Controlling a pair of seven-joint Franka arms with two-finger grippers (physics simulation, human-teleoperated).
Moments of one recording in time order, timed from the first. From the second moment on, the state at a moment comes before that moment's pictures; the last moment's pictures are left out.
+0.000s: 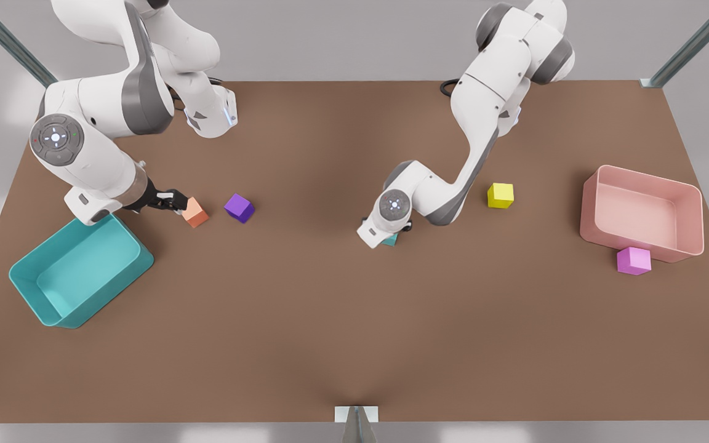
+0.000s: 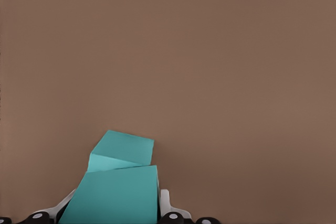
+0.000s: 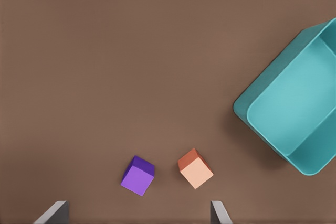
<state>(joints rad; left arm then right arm) -0.55 0.60 -0.16 -1.64 -0.05 2.05 -0.63 0.08 0.15 0.14 -1.45 -0.05 1.47 0.24</state>
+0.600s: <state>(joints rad) -0.51 0.59 -0.16 -1.66 -0.04 2.06 -0.76 0.08 0.15 0.14 -1.46 -0.05 1.47 0.23</state>
